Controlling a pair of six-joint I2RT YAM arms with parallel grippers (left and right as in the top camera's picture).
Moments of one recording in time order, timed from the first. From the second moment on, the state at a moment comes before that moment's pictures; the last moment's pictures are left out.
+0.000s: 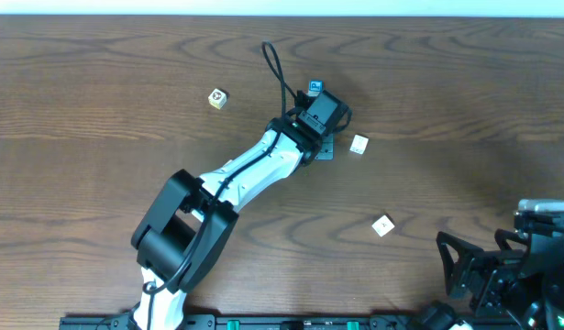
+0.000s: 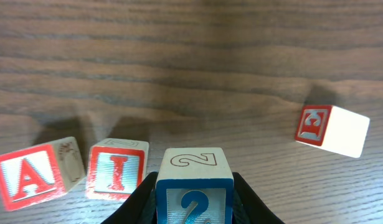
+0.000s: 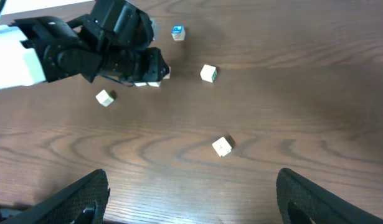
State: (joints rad) left arm -0.72 2.04 1.47 -0.53 -0.11 -0.63; right arm 0.68 0.75 1.59 -1.58 0.29 0.59
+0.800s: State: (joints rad) left arm -0.71 2.11 1.47 -0.47 -0.09 -0.60; right arm 0.68 0.75 1.59 -1.59 0.28 0.60
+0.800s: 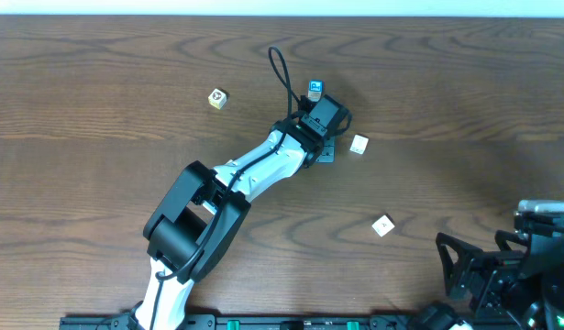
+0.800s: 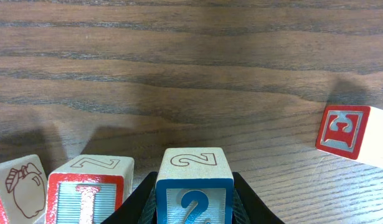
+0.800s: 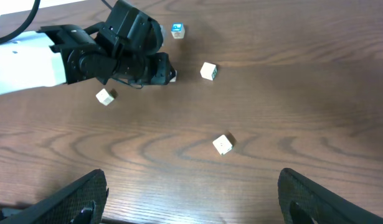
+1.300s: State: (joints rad) left arm -0.71 2.11 1.47 -0.46 -0.12 -0.57; right arm 0.68 0.75 1.59 -1.59 0.28 0.60
